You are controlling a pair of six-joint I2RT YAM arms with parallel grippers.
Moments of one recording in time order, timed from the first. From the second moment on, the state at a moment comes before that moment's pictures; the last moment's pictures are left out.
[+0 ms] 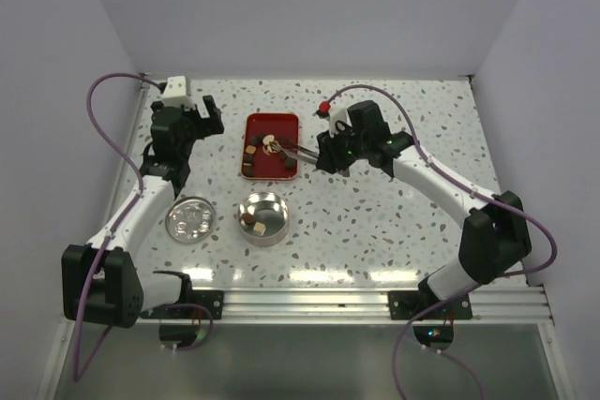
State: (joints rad) left arm -0.12 1.24 0.86 0.19 -0.11 -0.18; right arm 0.55 1.52 1.20 -0.41 -0.33 0.01
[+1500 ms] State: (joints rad) left arm -0.12 1.24 0.86 0.19 -0.12 -0.18; right arm 0.53 1.80 1.31 -0.36 -0.33 -0.10
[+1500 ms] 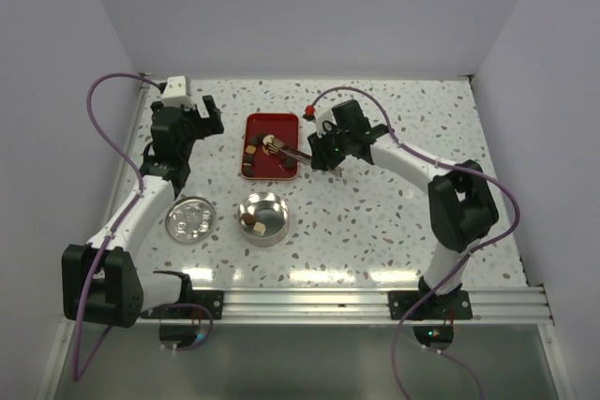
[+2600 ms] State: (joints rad) left arm -0.12 1.25 0.86 0.19 -0.12 -0.18; right arm 0.54 1.44 1.28 -0.53 -0.52 -0.04
